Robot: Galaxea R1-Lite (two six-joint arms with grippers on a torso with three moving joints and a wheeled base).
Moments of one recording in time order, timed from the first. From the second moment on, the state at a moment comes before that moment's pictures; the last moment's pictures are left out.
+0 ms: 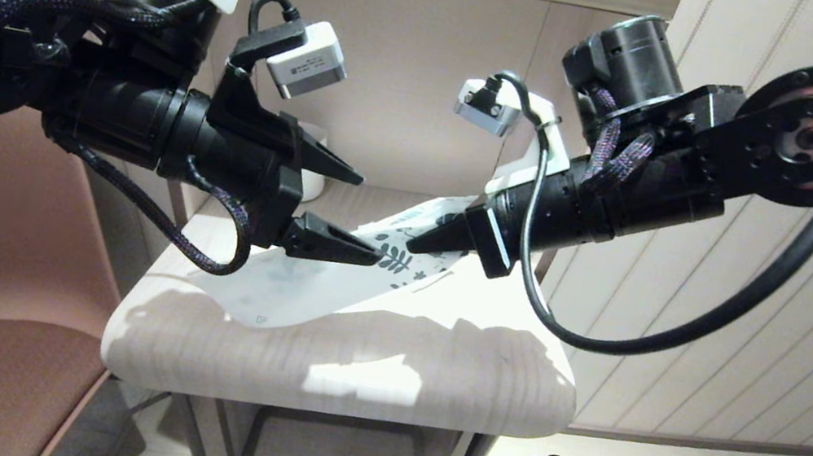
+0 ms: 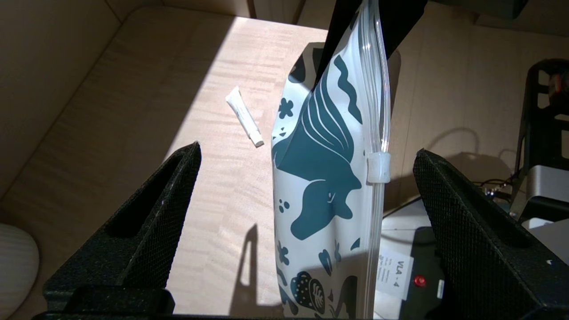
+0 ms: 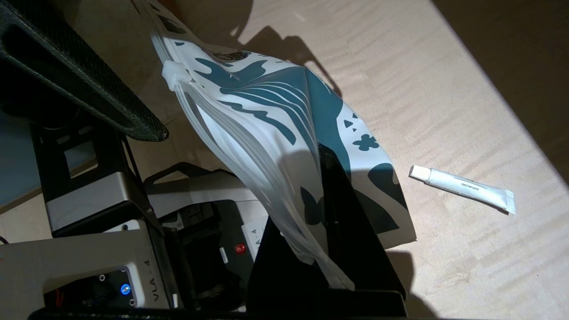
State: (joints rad) left arm -0.49 1.73 -1.54 0.34 -0.64 0.53; right arm 0.58 1.92 -1.95 0.64 0.52 -0.25
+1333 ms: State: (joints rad) left arm -0.48 1.73 -1.49 0.33 -0.64 0.54; right arm 0.58 1.93 -1.95 0.63 0.52 -0.25
